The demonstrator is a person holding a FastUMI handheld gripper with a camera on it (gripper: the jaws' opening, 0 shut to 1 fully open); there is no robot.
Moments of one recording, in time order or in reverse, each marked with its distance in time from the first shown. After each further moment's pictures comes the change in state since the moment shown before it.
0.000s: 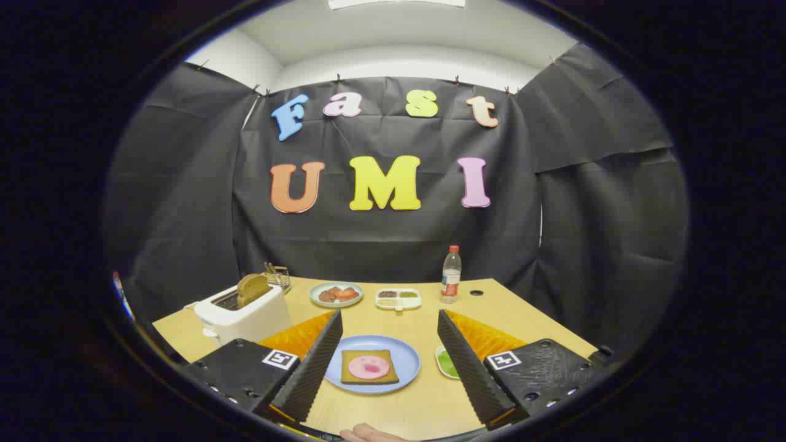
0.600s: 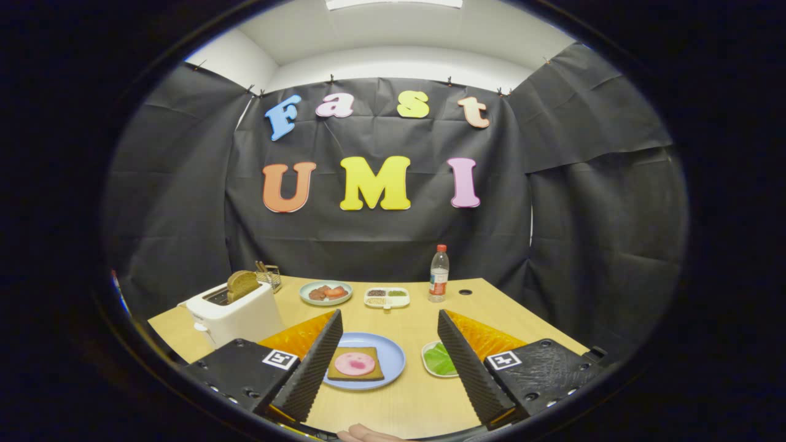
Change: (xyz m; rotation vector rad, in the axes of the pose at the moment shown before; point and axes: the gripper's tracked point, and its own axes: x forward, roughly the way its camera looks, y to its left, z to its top) arm -0.007 -0.027 -0.004 -0.006 -0.003 -0.039
